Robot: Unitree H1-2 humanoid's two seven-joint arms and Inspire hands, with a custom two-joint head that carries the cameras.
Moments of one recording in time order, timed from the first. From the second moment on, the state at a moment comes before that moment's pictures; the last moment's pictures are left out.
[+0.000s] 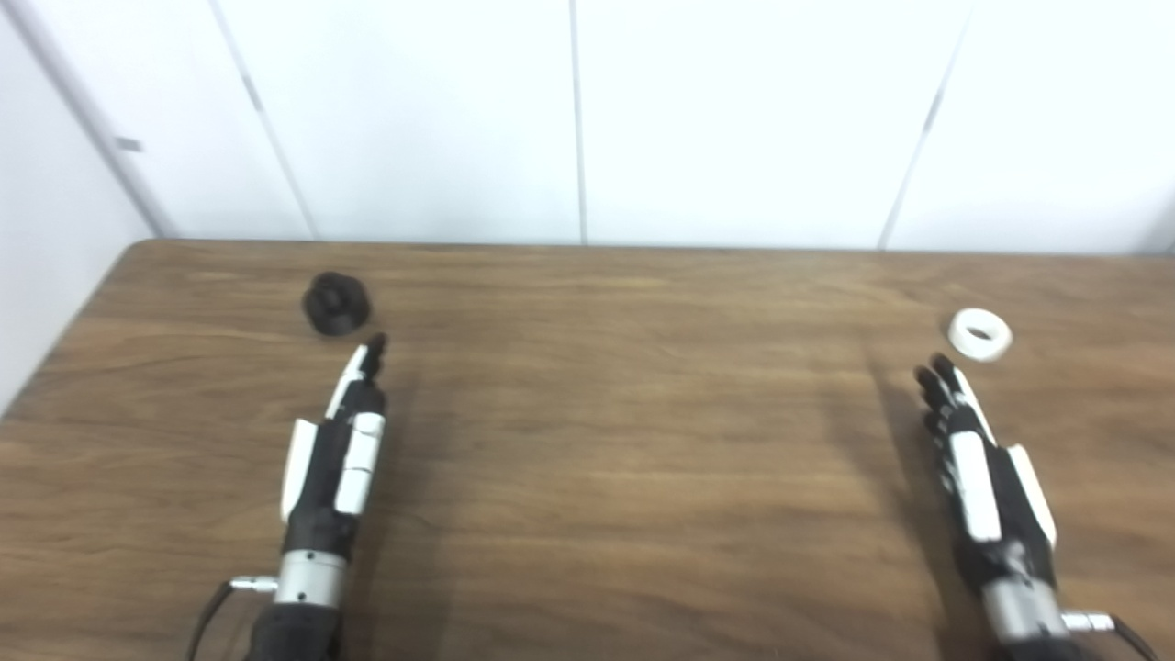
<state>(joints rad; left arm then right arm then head) 0.08 0.11 0.11 -0.06 0.07 -0.21 -0.01 0.07 -0.14 -0.10 -0.09 0.01 -0.05 0.04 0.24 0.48</state>
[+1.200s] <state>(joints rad) 0.05 0.07 0.08 -0.03 0.14 -0.26 0.02 0.03 -0.17 -0.10 -0.02 0.01 -0.17 0.04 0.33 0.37</state>
